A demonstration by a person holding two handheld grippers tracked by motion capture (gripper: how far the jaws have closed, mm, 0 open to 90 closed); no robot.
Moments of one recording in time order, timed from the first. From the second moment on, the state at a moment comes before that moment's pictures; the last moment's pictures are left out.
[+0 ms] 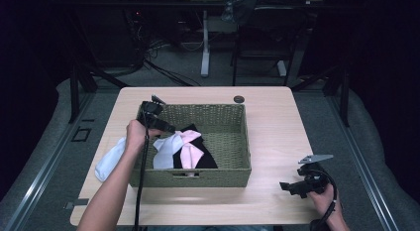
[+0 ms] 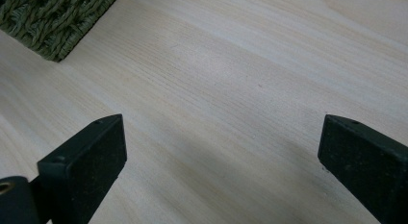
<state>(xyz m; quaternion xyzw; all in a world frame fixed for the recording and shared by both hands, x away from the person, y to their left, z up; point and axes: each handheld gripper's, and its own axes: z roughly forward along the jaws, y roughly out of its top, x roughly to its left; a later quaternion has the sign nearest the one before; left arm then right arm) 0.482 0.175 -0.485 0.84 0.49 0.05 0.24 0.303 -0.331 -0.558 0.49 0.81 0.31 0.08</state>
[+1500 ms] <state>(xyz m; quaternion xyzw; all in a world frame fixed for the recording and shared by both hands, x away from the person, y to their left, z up) 0.458 0.176 -0.445 0.85 0.45 0.07 0.27 0.304 -0.331 -0.558 0.48 0.81 0.31 0.08</state>
